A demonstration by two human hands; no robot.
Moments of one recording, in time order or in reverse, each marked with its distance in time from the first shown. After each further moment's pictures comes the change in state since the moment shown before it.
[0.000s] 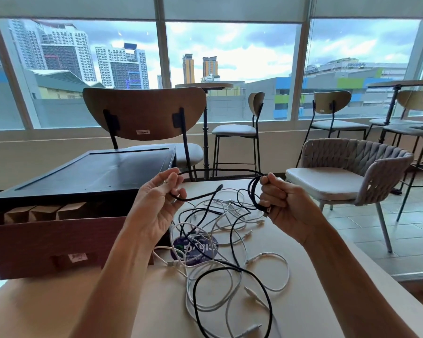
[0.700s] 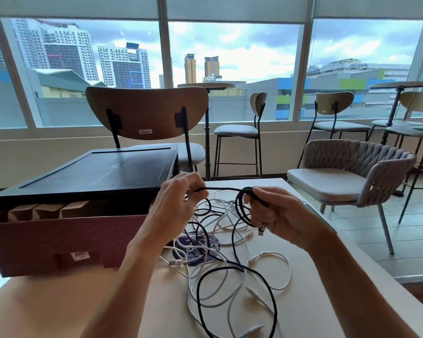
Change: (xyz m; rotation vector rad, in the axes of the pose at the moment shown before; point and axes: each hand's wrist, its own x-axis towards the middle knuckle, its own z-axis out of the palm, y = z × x) left_hand -0.006 -0.011 0.003 1.366 -0.242 0.683; right_hand -0.007 0.010 0.000 -0.366 -0.343 0.053
